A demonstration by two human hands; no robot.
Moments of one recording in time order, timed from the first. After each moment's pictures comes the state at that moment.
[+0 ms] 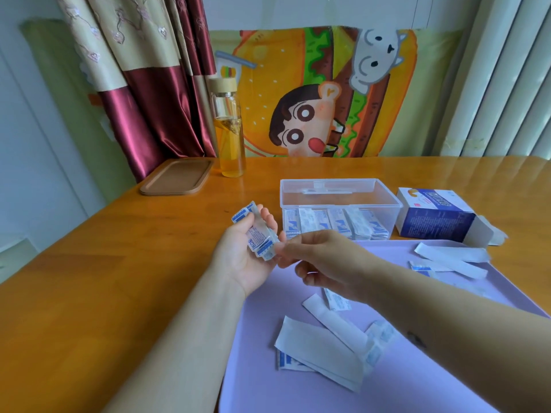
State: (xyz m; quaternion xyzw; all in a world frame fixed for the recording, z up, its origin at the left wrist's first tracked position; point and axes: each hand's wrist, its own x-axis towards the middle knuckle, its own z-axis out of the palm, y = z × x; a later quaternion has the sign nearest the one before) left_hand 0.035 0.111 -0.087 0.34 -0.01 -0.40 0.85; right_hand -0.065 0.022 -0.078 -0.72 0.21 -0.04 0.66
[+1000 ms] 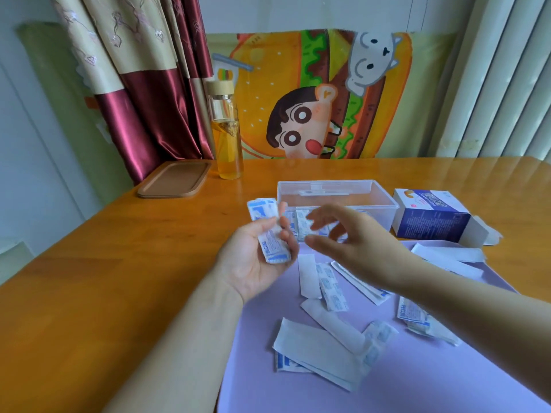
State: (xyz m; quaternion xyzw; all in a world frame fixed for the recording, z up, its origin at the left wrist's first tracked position) left_hand 0.023 0.110 -0.081 0.32 -0.07 -0.50 0.81; right_hand -0.092 -0.002 -0.066 -0.91 0.15 -0.21 0.34
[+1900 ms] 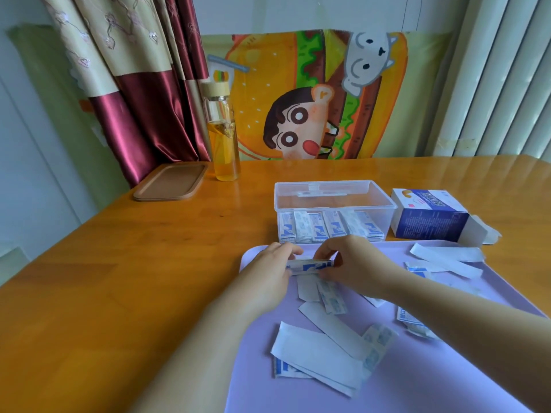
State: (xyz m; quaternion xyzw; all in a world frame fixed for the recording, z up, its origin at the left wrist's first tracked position) left_hand 0.032 0.103 -0.123 0.83 -0.50 -0.04 0.24; right_hand -0.078 -0.031 -0.106 -0.94 0.19 -0.10 0.26
